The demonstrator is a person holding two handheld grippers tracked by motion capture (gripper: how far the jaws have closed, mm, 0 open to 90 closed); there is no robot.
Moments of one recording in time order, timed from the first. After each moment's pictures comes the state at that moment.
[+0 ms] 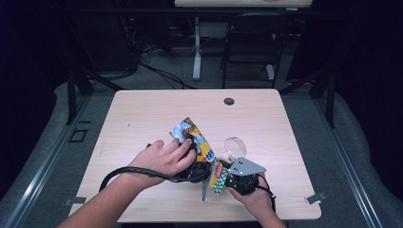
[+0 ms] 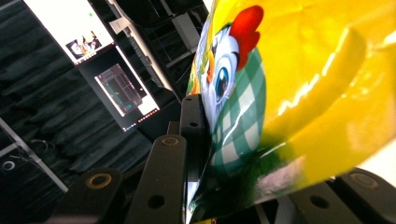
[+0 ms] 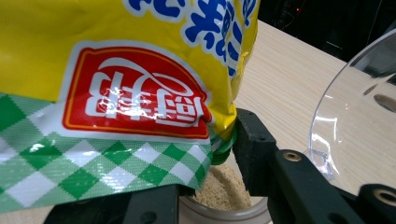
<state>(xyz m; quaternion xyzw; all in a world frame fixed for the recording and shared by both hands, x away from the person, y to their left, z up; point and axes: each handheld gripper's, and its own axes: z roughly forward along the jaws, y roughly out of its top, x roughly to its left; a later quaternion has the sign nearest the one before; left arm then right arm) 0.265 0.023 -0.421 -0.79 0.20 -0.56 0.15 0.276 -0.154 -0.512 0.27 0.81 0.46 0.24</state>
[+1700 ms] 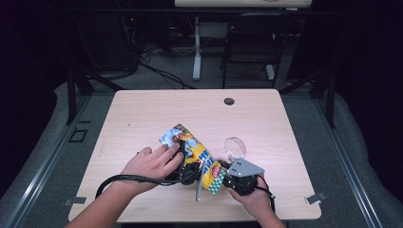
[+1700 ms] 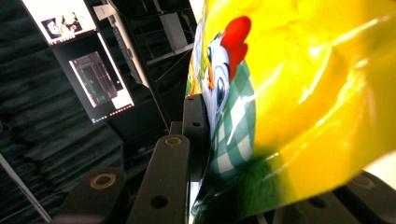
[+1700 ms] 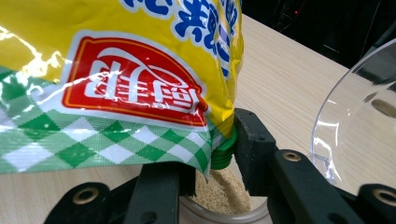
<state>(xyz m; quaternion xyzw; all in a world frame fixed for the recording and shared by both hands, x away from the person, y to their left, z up) 0.267 0.046 -0.439 -0.82 0.15 -0.54 0.11 0.275 -0.151 -0.512 0.26 0.81 0.46 0.25</state>
